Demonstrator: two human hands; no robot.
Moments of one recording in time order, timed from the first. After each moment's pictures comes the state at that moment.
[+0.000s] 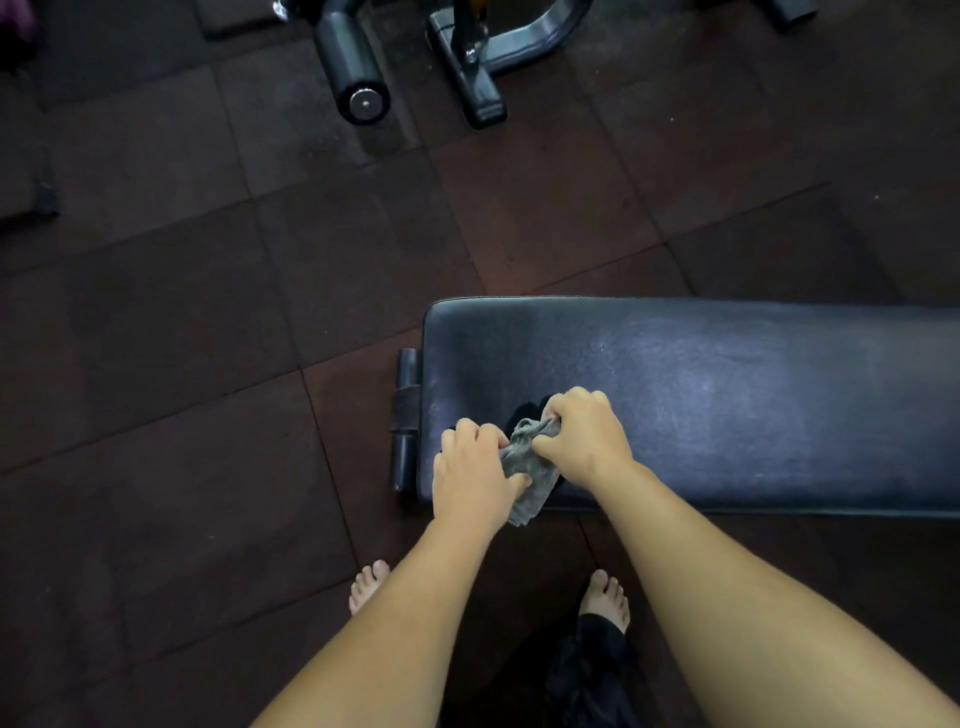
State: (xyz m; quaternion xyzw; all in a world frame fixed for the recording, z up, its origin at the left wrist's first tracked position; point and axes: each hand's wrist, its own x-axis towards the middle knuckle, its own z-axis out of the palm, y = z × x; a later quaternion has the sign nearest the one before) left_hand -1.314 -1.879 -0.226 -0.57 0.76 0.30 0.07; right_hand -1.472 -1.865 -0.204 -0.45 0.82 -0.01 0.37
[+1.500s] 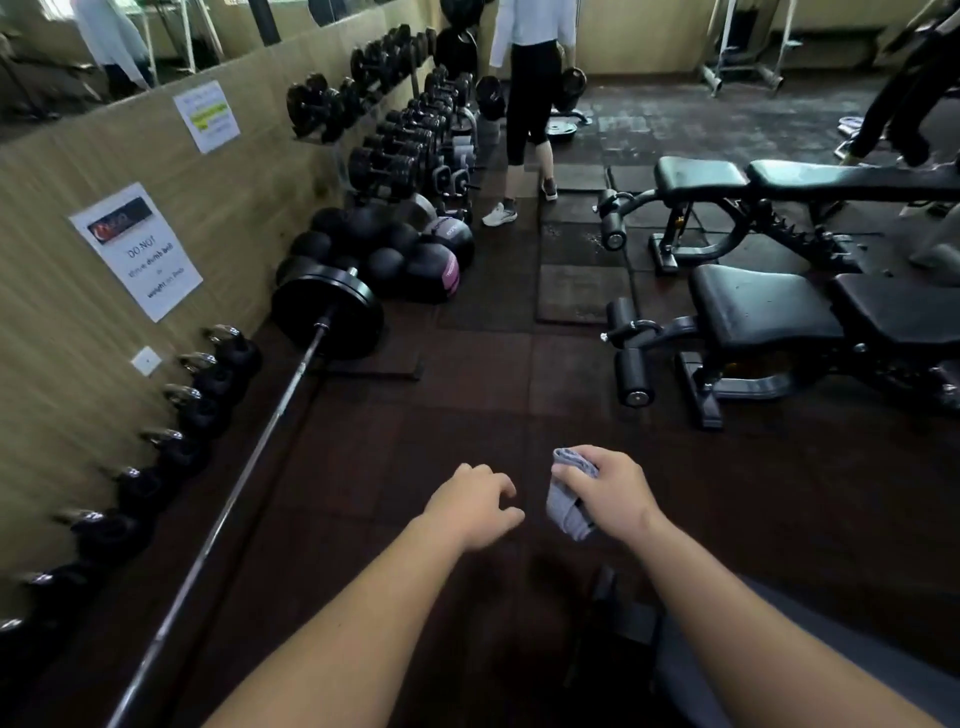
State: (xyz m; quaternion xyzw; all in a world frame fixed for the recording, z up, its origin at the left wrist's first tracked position) left_hand -0.946 -1.999 0.150 -0.63 0.73 0.26 0.03; right_hand -1.158 -2.007 0.150 -0.59 0.63 -0.30 0.41
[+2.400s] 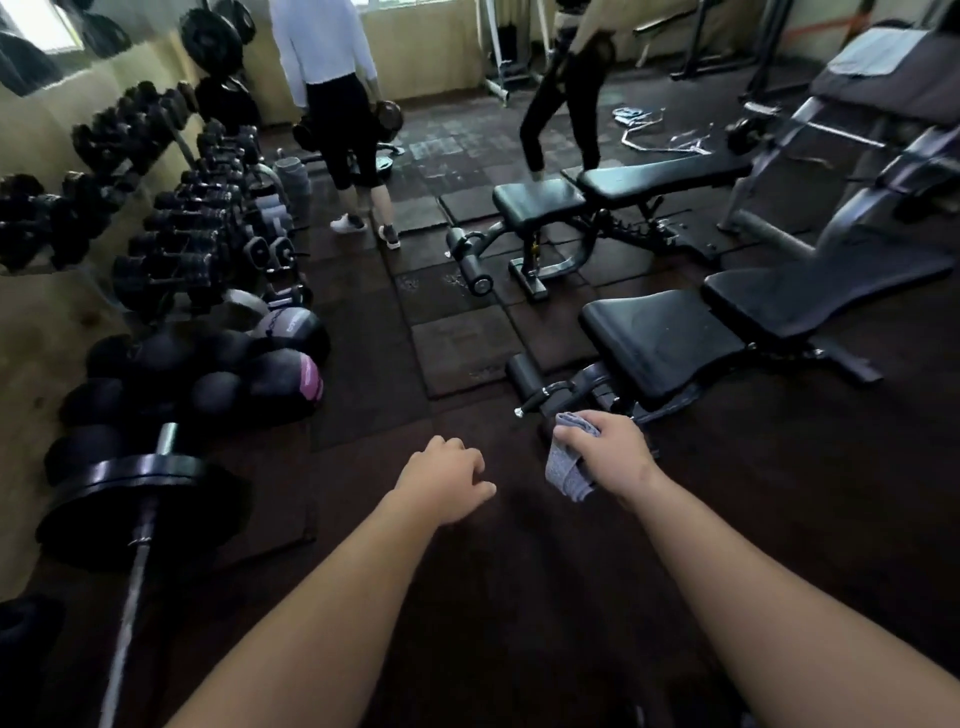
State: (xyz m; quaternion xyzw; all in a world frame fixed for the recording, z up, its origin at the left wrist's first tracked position) left_hand -1.005 -2.483 0.181 -0.47 0.87 0.14 0.12; right_hand -1.232 -2.403 0.169 -0.42 0.72 -0.44 0.34
